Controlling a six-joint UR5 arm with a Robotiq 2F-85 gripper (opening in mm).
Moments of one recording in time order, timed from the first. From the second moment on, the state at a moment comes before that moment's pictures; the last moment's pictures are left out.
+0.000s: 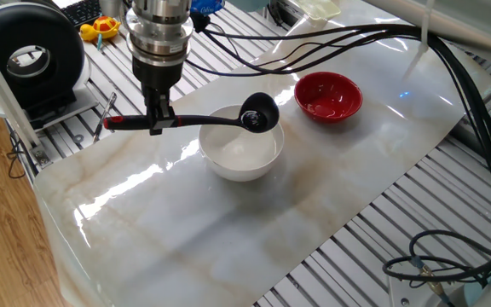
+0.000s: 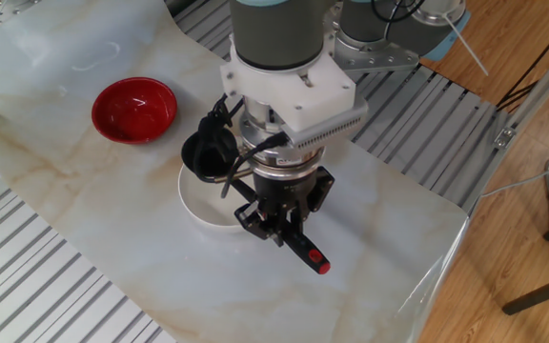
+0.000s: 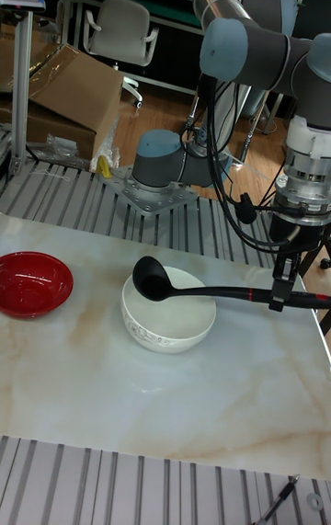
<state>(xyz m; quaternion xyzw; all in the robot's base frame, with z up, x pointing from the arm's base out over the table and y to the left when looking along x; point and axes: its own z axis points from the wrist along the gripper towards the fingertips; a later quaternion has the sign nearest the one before) 0.576 0.210 0.173 -0.56 0.82 0.05 0.09</state>
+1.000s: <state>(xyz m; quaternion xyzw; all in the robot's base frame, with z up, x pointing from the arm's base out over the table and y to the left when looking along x) 0.579 0.210 0.178 -0.55 0.82 0.05 0.11</state>
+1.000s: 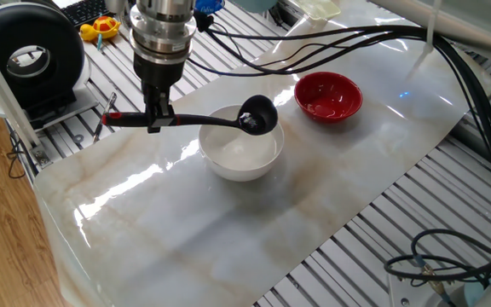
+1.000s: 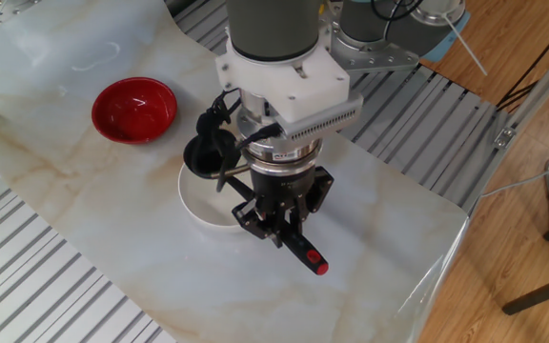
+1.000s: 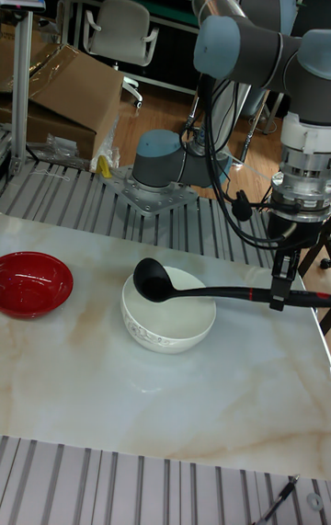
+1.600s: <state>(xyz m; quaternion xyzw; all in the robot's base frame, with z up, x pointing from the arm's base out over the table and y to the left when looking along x) 0.575 0.201 0.183 -0.55 0.82 0.05 0.11</state>
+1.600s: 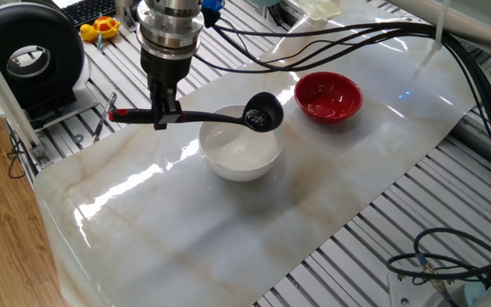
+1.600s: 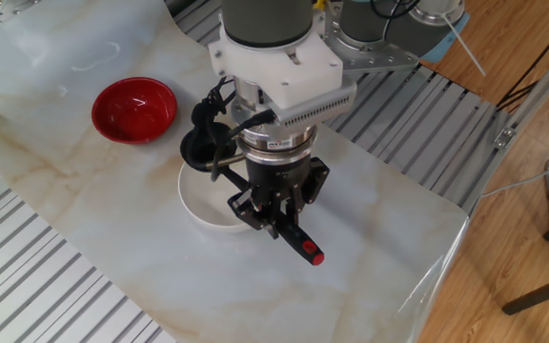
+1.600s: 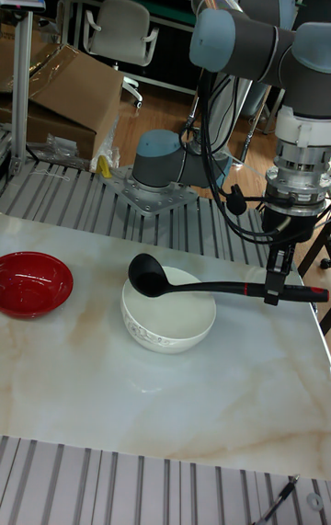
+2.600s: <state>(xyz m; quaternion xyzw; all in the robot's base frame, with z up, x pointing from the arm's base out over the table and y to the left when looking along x) 0.566 0.183 0.192 -0.55 0.83 0.05 0.11</state>
